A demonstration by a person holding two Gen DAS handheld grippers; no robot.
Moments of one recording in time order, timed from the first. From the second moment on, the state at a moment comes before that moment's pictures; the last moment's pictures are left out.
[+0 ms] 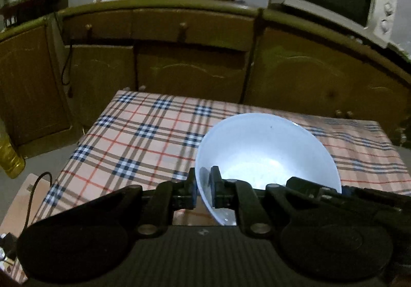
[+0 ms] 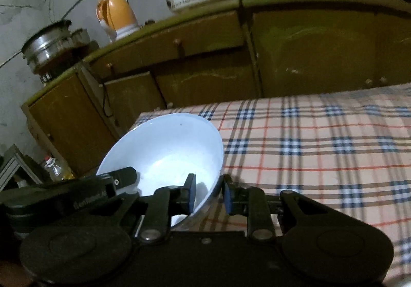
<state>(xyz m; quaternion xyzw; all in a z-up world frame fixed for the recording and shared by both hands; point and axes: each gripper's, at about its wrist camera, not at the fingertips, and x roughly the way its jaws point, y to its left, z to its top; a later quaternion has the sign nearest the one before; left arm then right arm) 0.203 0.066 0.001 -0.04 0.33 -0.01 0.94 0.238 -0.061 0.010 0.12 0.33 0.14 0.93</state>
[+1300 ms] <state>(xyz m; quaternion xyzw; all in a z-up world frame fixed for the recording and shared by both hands) 0.050 -0.045 0.020 0.00 0.29 -0.10 0.95 0.034 -0.182 0.054 0.14 0.27 0.05 0.95</state>
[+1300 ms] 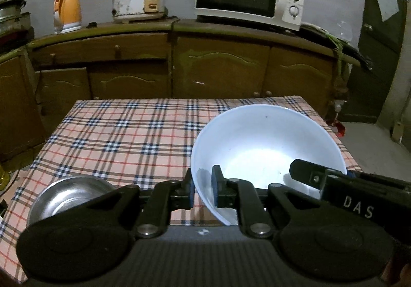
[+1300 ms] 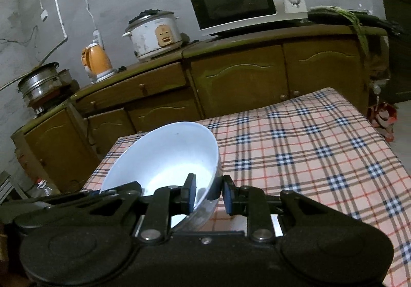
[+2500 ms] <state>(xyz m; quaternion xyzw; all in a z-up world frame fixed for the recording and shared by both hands) 0.043 -0.100 -0.005 0.03 0.31 -0.16 0.93 0.004 -0.250 0.027 0.18 0.28 -0.01 0.94</state>
